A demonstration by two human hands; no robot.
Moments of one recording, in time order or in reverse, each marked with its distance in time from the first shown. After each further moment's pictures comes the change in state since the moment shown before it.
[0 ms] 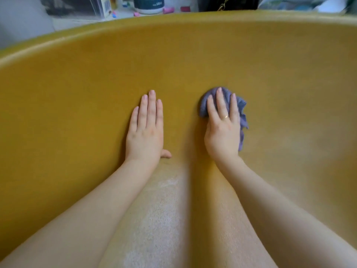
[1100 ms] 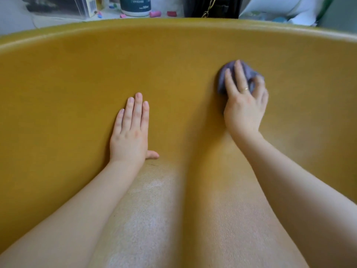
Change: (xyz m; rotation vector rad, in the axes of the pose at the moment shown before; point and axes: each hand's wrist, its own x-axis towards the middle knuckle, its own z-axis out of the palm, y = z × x) left_hand -0.003 0.000 0.001 -0.100 0.005 -0.008; right_hand 0.053 0.048 -0.044 -0.254 0.063 0.003
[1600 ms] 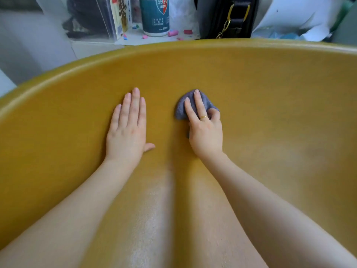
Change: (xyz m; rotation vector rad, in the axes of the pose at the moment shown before) left_hand -0.002 -0.045 -0.039 0.089 0.132 -0.038; right_hand -0.027 -0.091 0.024 0.296 -0.053 -0.146
